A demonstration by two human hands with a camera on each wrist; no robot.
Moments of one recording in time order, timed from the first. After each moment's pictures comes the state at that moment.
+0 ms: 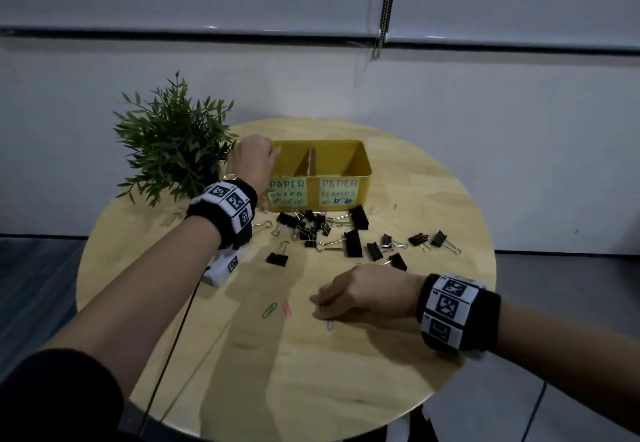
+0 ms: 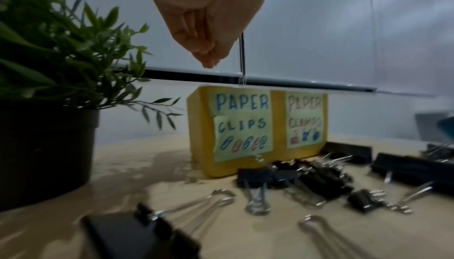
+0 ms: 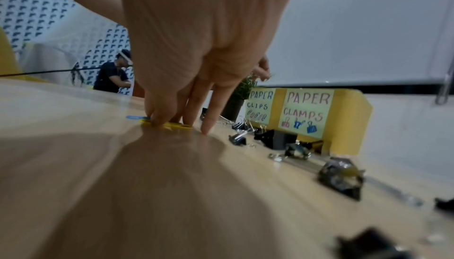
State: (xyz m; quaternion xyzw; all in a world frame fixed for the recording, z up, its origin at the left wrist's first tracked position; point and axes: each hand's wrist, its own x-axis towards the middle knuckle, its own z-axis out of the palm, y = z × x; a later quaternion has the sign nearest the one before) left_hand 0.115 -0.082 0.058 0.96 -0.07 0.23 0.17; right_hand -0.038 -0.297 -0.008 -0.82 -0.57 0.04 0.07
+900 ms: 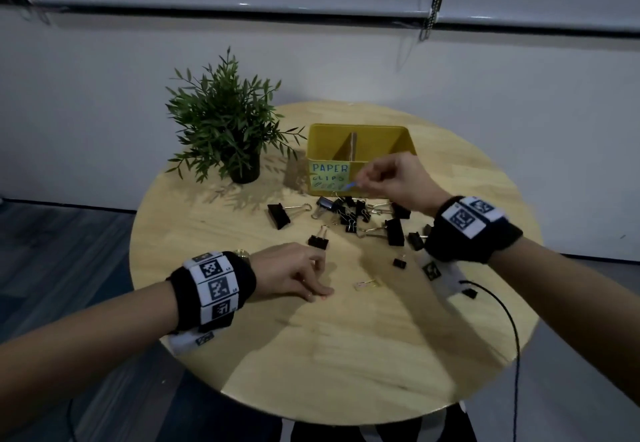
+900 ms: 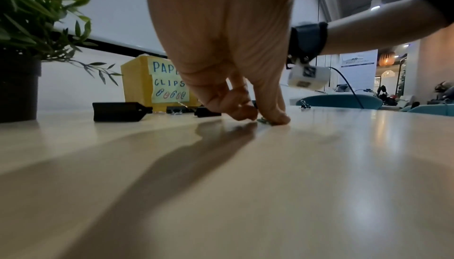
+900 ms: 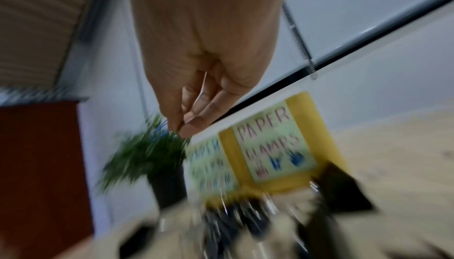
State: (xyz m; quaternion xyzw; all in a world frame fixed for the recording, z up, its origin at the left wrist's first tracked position) left_hand -0.010 -0.024 -0.015 0.86 -0.46 -0.18 0.15; right_hand 0.048 -0.271 0.047 -0.88 -0.20 -0.02 0.43
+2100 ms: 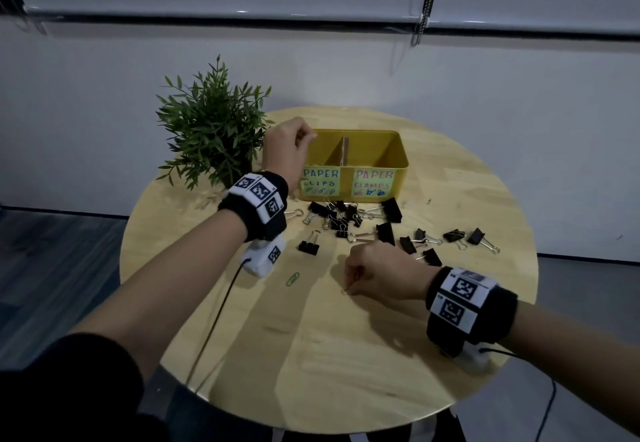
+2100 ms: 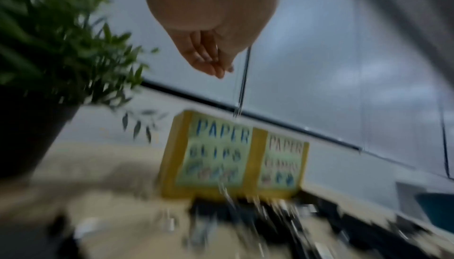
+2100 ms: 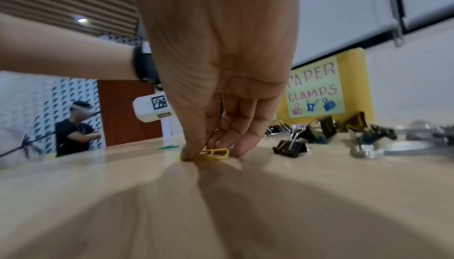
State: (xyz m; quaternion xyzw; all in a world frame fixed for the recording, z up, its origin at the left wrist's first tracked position) left_hand 0.102 -0.074 0.056 0.88 -0.12 0.27 0.37; right_hand -0.026 -0.259 -0.003 -0.93 -0.30 0.14 0.15
